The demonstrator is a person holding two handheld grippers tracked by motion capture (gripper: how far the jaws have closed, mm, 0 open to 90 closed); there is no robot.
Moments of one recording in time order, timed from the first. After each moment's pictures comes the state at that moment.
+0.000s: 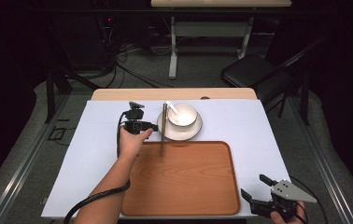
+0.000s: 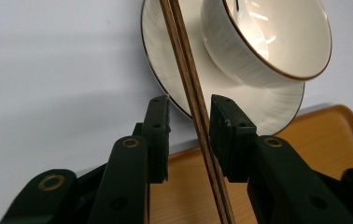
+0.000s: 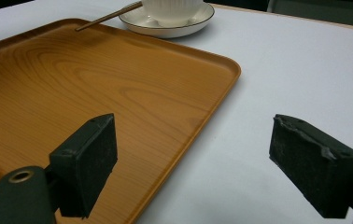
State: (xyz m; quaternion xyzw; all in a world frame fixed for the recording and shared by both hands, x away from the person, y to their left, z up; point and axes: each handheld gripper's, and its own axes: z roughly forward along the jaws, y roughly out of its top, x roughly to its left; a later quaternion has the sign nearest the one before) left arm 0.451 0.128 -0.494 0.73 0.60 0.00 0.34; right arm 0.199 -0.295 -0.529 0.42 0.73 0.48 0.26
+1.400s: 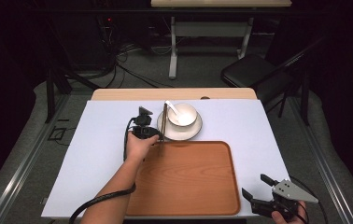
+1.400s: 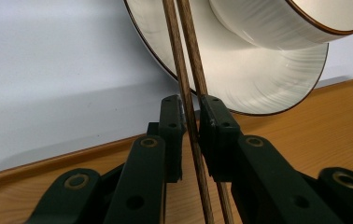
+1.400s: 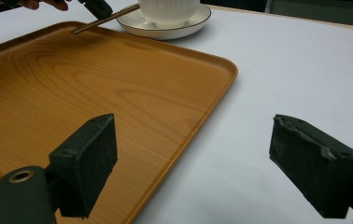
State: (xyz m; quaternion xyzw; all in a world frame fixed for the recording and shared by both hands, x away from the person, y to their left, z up) left arm 0.452 0.110 -0.514 0.73 0.61 -0.04 0.29; right arm 0.200 -0.298 -0.529 0.42 0.72 0.48 0.26
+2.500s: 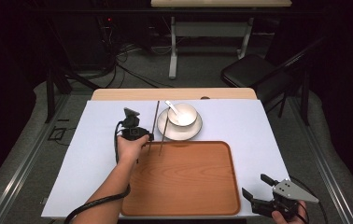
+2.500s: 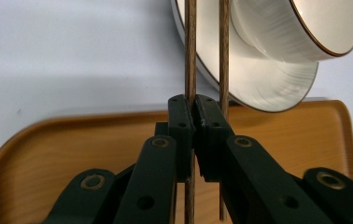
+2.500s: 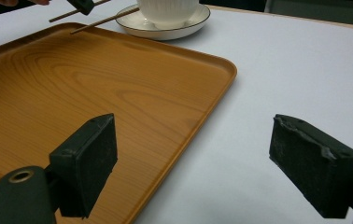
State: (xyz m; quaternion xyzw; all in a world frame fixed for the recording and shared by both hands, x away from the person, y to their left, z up) left arm 0.432 0.147 -0.506 0.67 0.66 -0.07 0.33; right arm 0.200 -0.298 -0.529 0.43 0.72 0.48 0.26
